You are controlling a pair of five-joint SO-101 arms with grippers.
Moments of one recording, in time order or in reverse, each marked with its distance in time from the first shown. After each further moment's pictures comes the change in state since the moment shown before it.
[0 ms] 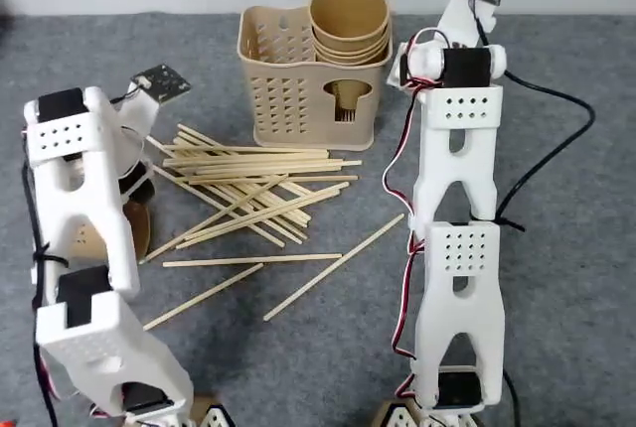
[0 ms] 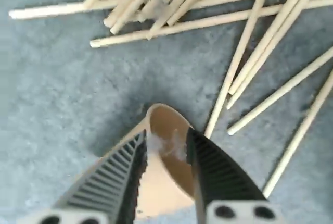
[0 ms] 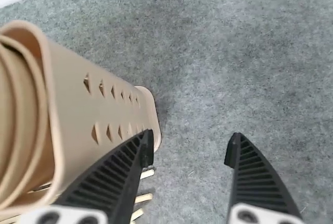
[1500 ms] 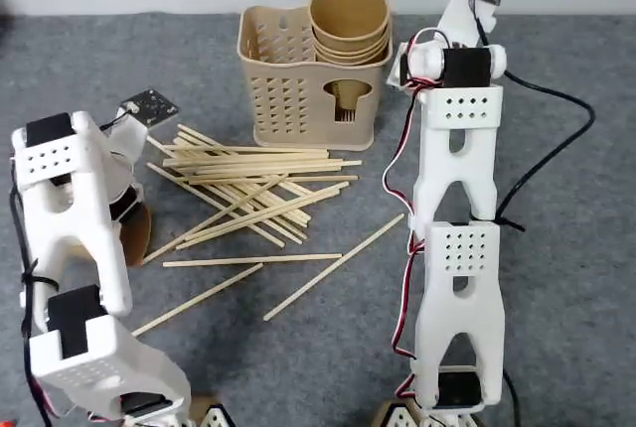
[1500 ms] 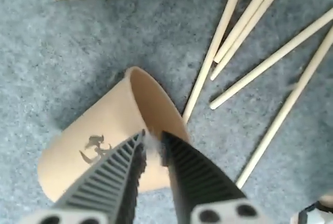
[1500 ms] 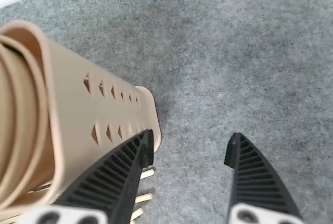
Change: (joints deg) left arm -4.1 -4.7 13.9 -2.4 -0.4; right arm 0.0 0.0 0.0 0.0 0.0
